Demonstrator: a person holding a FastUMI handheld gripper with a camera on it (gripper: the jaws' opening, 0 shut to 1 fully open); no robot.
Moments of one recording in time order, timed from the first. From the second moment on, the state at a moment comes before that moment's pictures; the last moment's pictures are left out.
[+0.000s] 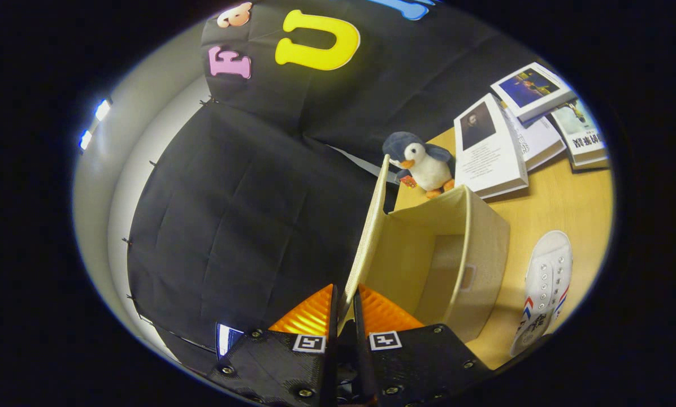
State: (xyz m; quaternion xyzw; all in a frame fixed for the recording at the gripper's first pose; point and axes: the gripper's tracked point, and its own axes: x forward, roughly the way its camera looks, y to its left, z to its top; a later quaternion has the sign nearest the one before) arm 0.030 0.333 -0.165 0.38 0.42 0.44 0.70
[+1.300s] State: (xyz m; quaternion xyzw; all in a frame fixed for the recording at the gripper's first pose) arm 0.031 0.551 -0.149 0.26 0.47 0.47 0.70
